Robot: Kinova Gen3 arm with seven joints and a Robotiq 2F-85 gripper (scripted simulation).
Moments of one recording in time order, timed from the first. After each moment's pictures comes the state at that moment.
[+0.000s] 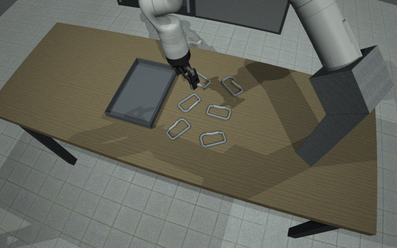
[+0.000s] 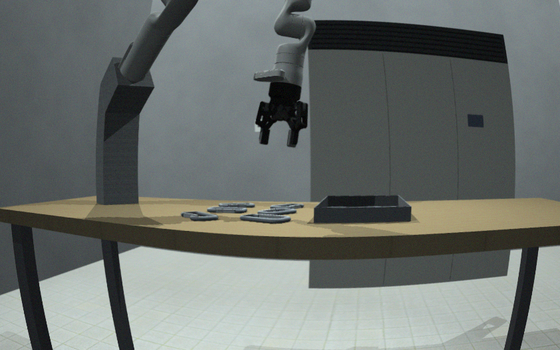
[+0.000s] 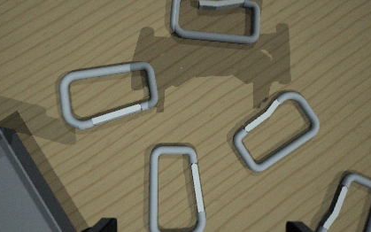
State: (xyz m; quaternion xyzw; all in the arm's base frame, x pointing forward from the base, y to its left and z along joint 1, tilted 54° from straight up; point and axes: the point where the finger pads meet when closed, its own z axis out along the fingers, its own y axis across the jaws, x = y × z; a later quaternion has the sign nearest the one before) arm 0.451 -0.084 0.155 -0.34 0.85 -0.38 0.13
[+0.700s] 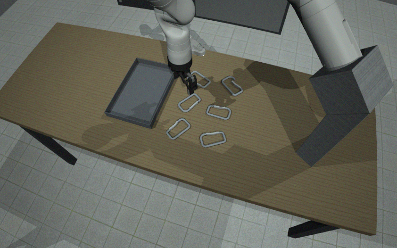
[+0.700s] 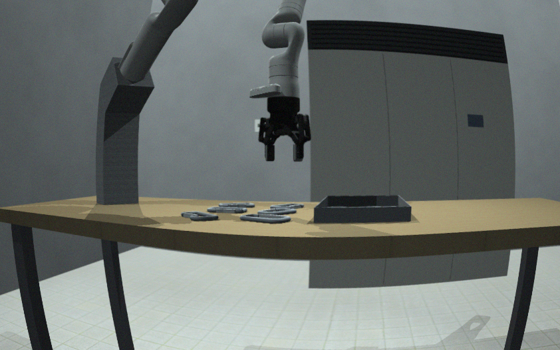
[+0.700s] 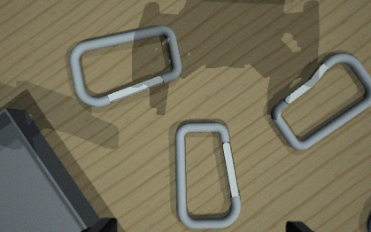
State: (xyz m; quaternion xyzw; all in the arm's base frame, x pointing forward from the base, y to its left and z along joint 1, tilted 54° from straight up) arm 0.483 -0.106 0.147 -0.34 0.83 -0.40 0.20
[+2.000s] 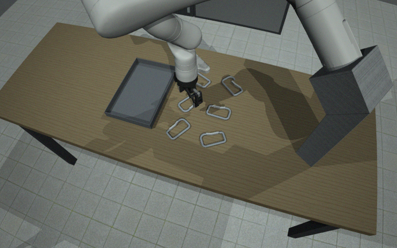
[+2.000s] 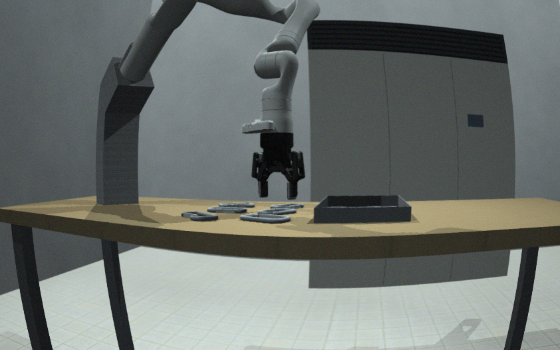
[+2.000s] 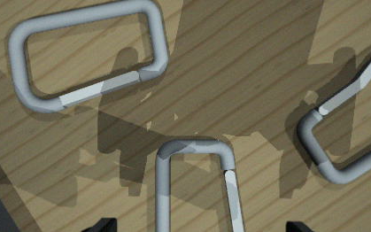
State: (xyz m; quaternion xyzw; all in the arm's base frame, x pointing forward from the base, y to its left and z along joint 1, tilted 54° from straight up) arm 0.522 -0.155 0.090 -0.35 0.82 -0.41 0.20
